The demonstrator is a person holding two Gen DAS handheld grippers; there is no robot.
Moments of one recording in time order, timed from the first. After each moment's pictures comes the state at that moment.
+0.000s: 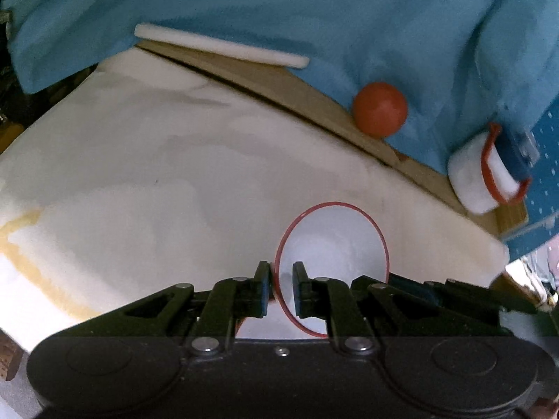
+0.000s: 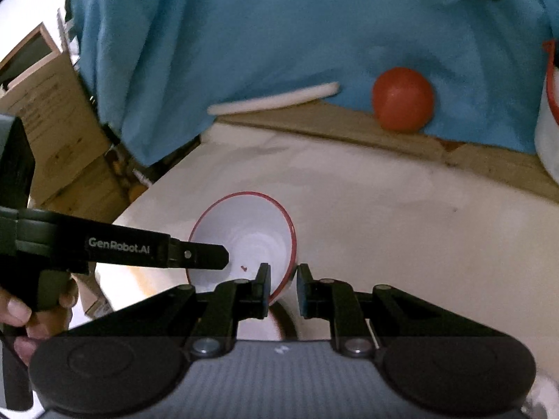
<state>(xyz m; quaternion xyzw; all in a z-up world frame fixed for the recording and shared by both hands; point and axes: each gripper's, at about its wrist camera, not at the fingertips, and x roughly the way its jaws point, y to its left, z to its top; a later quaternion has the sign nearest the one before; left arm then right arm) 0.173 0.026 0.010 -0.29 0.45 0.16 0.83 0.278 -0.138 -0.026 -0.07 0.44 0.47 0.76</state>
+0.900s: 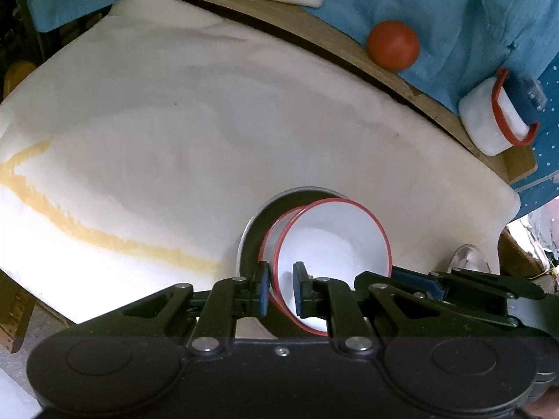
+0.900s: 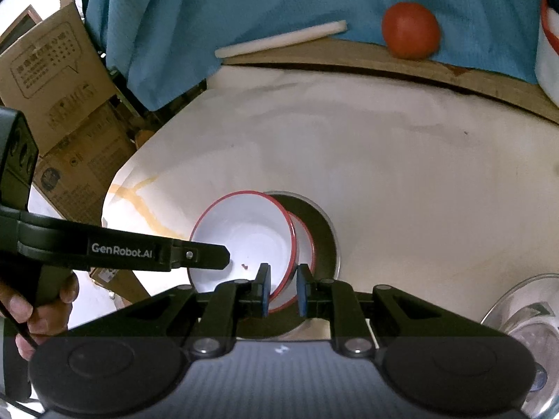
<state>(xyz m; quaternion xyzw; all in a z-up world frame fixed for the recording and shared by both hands) 0.146 0.019 -0.016 -0.30 0.50 0.14 0.80 0.233 -0.151 -0.048 -0.09 0.49 0.46 0.74</state>
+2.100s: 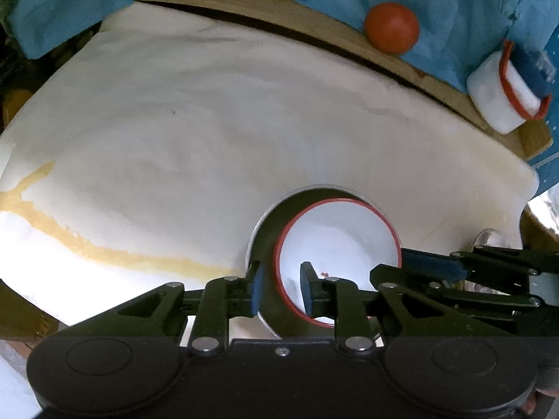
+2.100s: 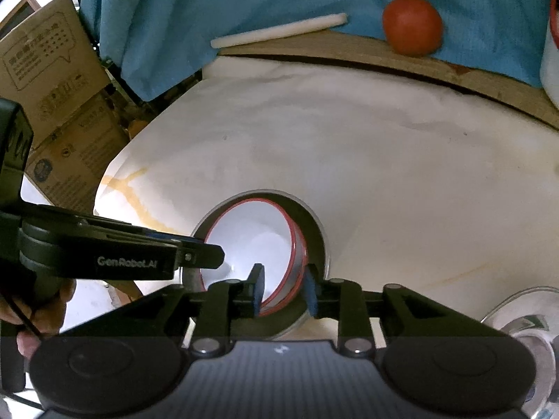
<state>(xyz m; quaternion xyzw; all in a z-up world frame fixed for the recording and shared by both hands) 0.154 0.015 -0.017 -0.25 0.52 0.15 0.80 0.233 -0.143 -0.053 -0.11 0.50 0.45 0.73</state>
